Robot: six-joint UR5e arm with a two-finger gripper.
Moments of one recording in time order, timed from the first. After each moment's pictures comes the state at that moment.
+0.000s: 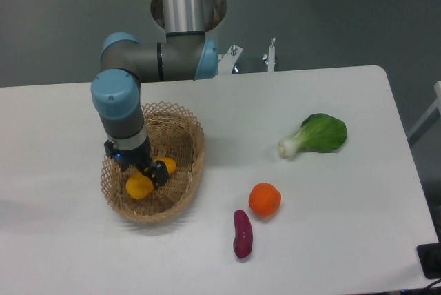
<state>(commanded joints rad) 2.04 -1.95 -1.88 -0.76 1.57 0.62</state>
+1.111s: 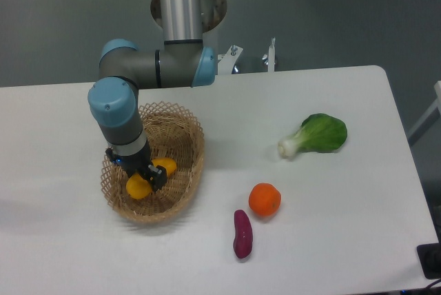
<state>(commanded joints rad) 2.04 -1.95 -1.87 -0.76 1.62 0.61</state>
